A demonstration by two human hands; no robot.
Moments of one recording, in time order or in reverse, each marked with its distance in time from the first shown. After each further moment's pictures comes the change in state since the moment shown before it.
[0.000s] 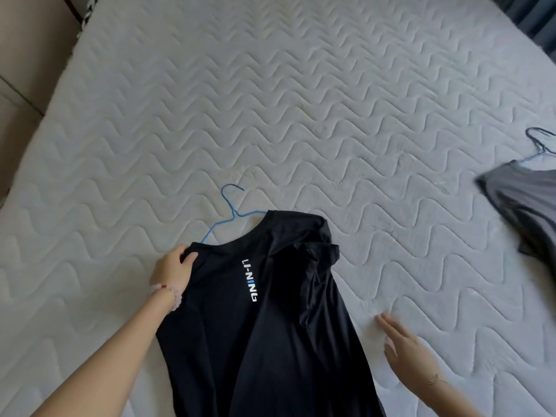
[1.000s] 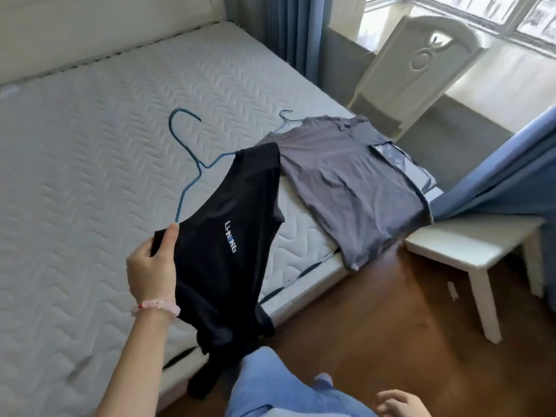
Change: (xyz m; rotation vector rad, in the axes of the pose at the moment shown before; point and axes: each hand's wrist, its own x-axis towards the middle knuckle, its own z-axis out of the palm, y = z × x) left_hand -0.591 0.200 -0.017 -0.509 0.093 0.363; right_hand -0.519 0.356 0.105 1.137 -0.049 0.599
